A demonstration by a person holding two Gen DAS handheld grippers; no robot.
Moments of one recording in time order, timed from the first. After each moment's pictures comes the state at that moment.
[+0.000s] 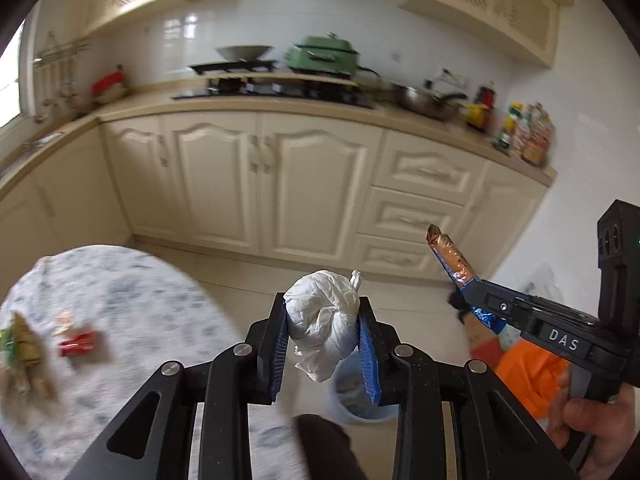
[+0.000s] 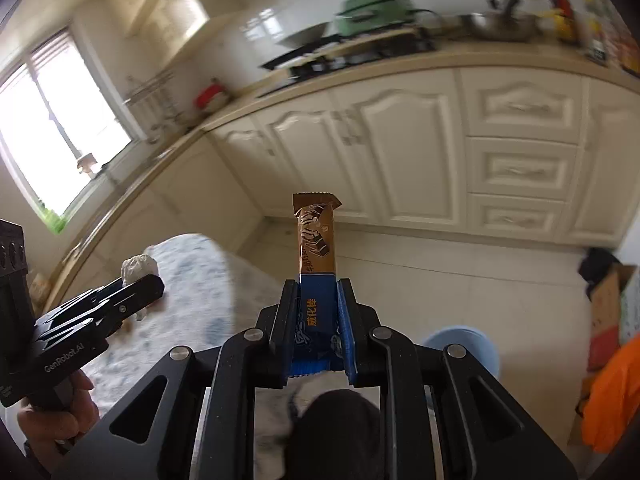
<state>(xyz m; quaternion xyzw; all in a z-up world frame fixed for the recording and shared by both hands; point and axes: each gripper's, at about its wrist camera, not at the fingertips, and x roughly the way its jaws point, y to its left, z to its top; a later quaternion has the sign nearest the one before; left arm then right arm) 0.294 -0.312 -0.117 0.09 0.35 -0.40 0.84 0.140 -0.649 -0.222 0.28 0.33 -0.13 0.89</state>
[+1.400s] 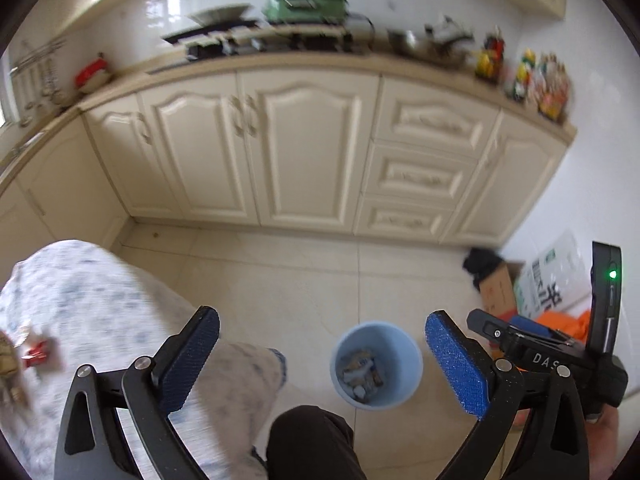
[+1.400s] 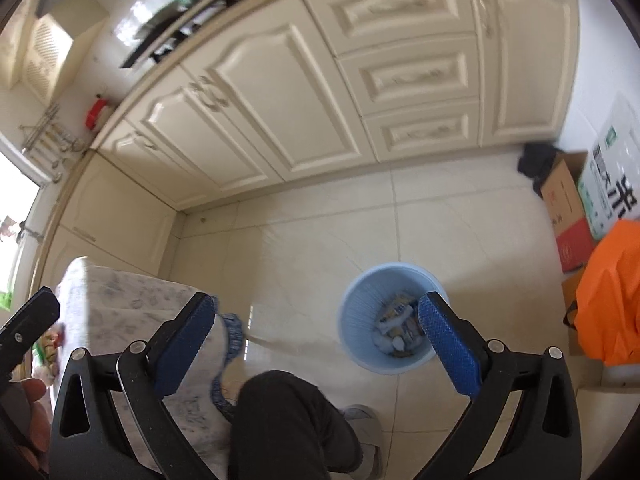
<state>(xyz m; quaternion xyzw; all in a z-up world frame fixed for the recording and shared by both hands) 0.344 -0.448 -0.171 0.14 0.39 -0.36 0.84 0.128 -0.723 -0.311 0.36 0.38 -0.23 0.82</state>
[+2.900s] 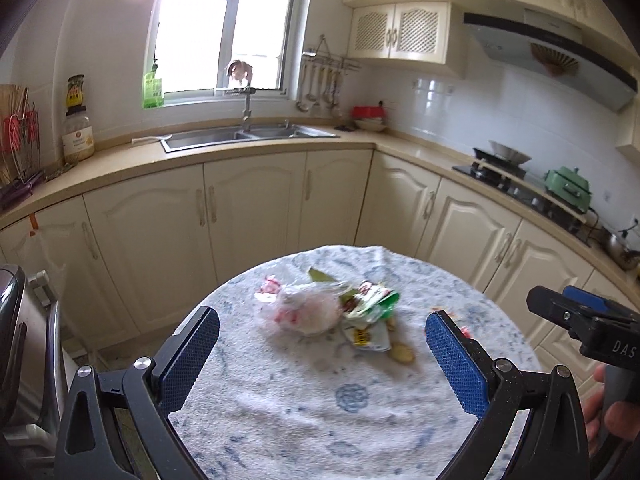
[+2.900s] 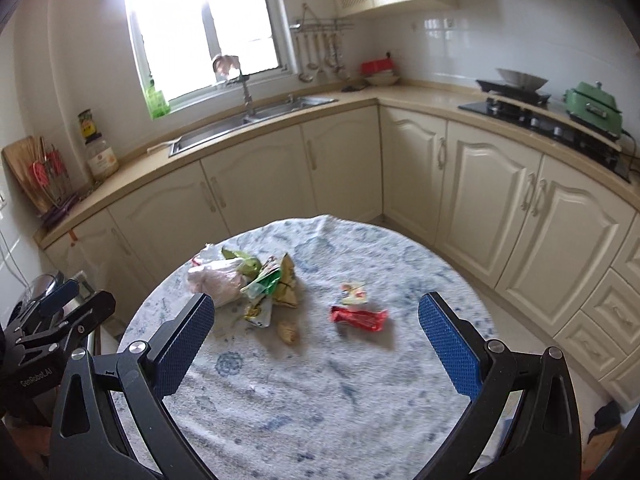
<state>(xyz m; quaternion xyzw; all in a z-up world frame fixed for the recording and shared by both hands) 0.157 0.057 -0.116 -0.06 0.28 -0.03 0.96 0.331 -0.313 -0.147 0.07 0.34 0.11 0.93</state>
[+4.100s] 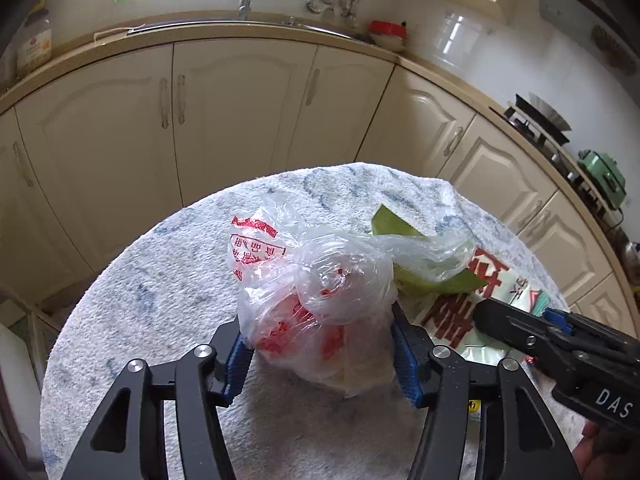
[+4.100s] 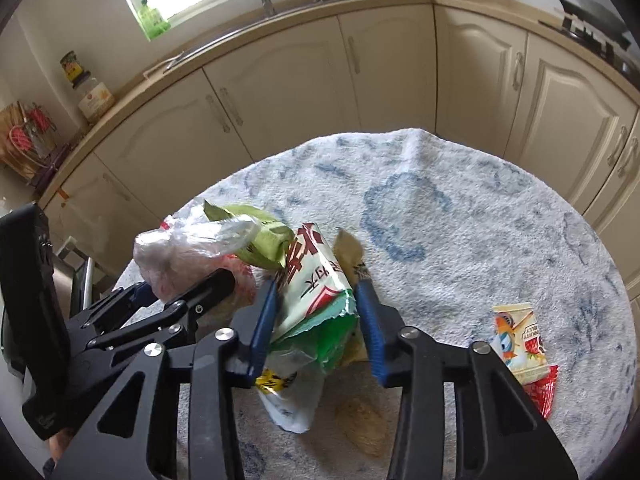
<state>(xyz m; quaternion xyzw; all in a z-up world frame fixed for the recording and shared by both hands) 0.467 0.087 -0.233 -0.13 0.42 -0.06 0.90 0.485 -0.218 -0.261 0.08 0.47 0.17 0.86</state>
